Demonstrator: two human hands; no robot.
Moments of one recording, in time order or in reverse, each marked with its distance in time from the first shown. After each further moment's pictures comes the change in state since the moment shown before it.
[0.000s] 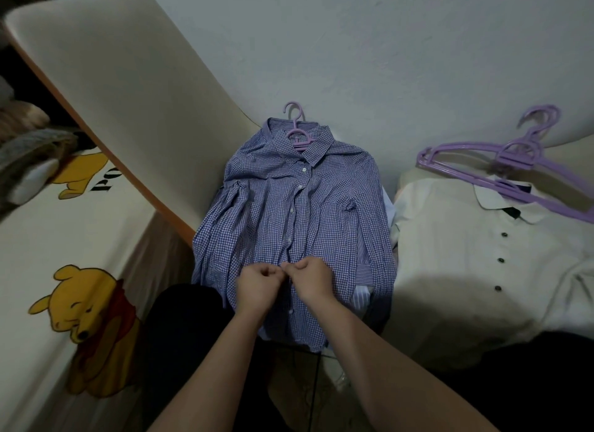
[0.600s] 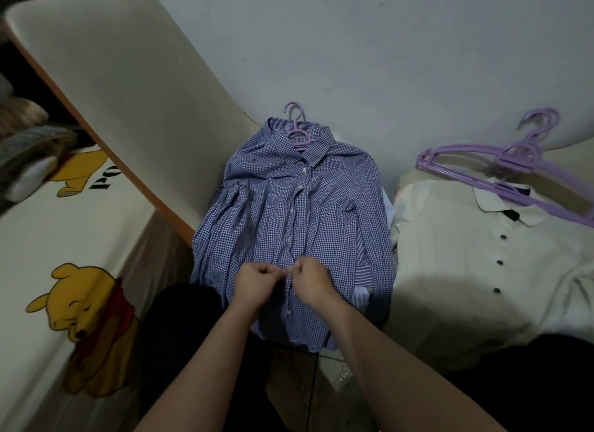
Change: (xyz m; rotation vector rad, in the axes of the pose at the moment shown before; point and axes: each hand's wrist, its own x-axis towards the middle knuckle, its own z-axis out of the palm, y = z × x) left_hand 0.010 0.000 -0.006 -0.070 -0.103 -0.061; right_hand 0.006 0.002 -0.005 -0.208 -0.144 -0.072
